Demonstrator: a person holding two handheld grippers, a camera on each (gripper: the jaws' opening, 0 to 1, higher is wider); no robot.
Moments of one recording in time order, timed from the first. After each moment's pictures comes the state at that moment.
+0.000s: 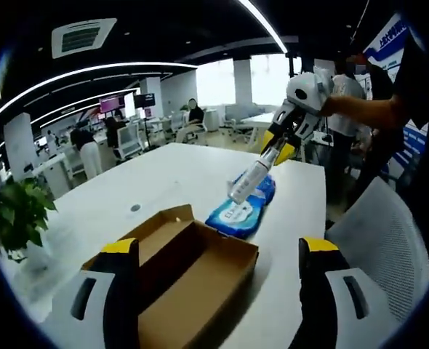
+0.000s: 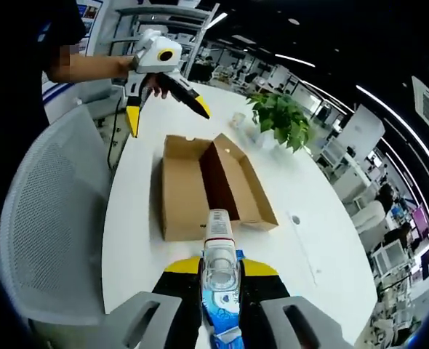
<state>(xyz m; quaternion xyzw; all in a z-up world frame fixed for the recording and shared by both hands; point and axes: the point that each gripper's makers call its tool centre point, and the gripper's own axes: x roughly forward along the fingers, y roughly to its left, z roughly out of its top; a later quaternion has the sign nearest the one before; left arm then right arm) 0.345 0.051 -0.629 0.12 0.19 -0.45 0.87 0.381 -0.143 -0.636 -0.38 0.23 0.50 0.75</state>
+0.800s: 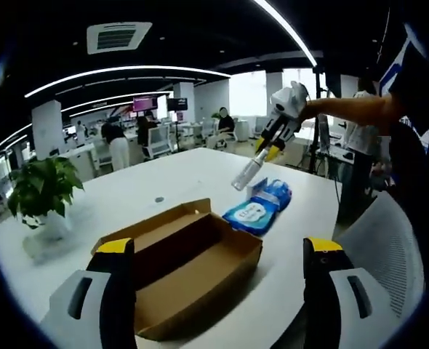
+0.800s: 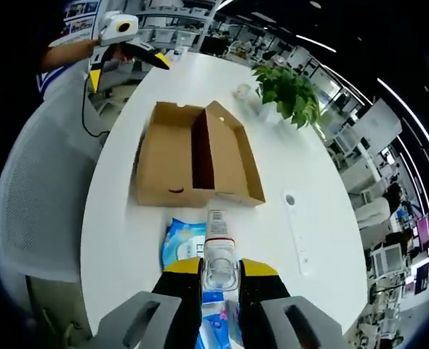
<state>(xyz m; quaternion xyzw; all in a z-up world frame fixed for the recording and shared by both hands) 0.315 0.090 -0.625 0.07 0.17 -0.37 0.91 0.446 -0.174 -0.648 -0.45 0.29 0.49 0.69</state>
